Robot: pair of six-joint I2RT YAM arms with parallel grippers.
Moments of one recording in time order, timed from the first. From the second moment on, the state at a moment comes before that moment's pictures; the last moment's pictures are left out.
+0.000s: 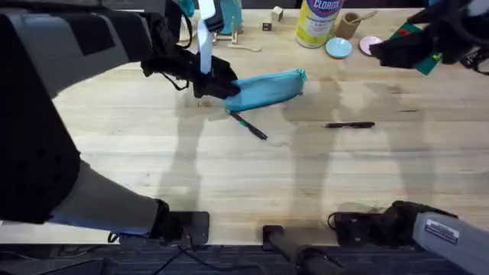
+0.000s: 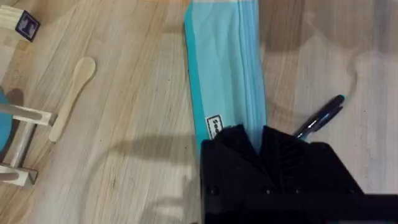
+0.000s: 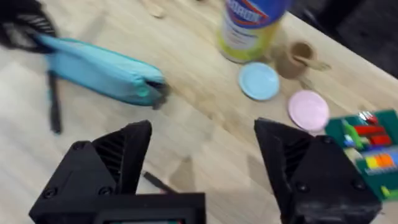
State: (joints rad) left arm -0.07 1.70 1.08 -0.64 0.81 1.15; right arm -0.23 1.21 1.19 -0.80 -0.57 -0.65
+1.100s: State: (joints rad) left arm -0.07 1.70 1.08 -0.64 0.81 1.15; right arm -0.28 1.28 1.19 -1.00 -0.81 -1.19
